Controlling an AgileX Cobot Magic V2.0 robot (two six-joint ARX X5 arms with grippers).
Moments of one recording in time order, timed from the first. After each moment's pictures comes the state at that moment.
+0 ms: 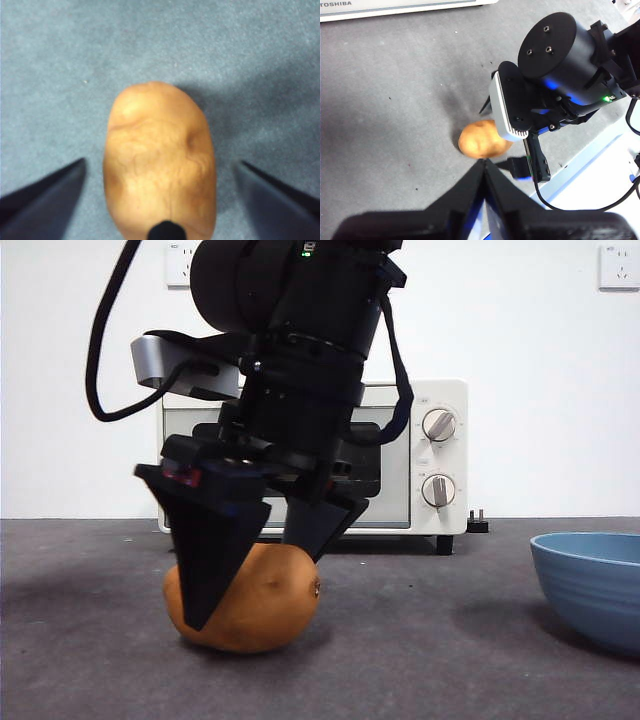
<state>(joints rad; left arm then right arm) -0.19 0.82 1.01 -1.01 0.52 0.01 0.94 1.88 1.30 -0.66 -0.06 -0.21</state>
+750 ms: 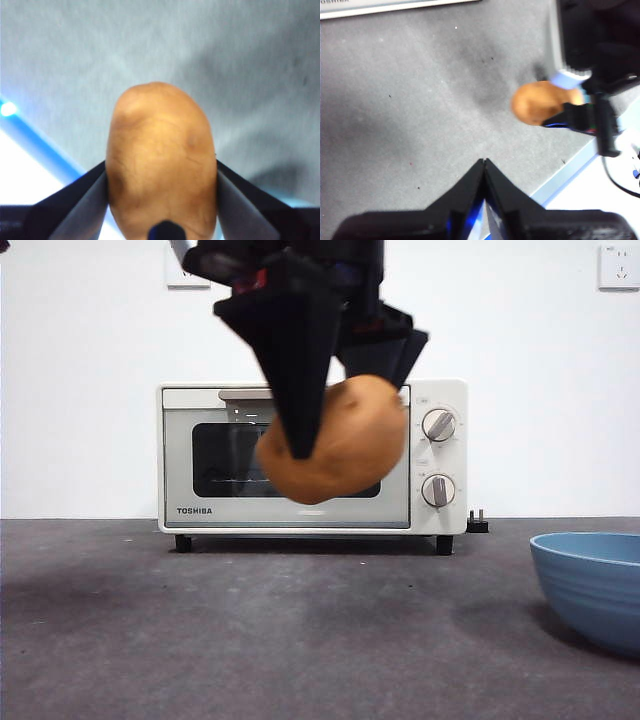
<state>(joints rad) -0.19 0.85 1.01 -1.01 0.52 0.03 0.95 1.87 1.70 -1.34 0.08 -0.01</state>
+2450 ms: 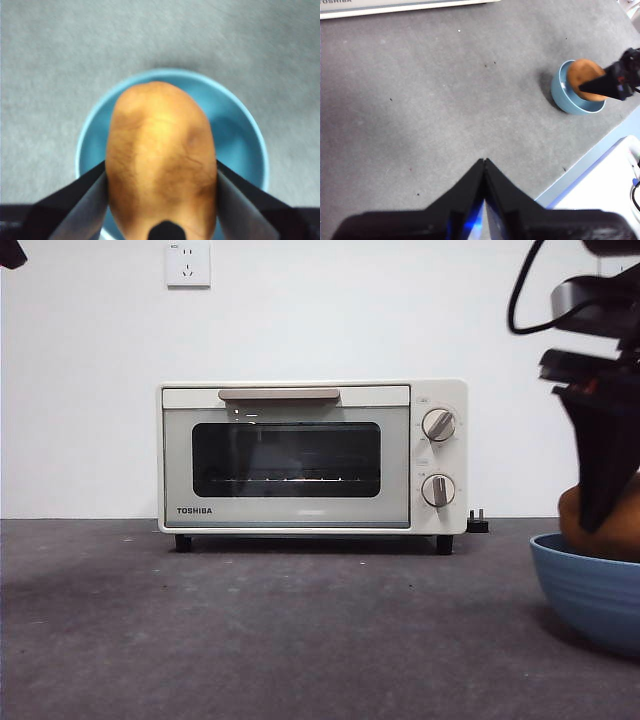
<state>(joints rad) -0.19 0.89 1.01 -0.97 0.52 0.01 0.43 1.20 0.78 -0.74 0.02 0.27</state>
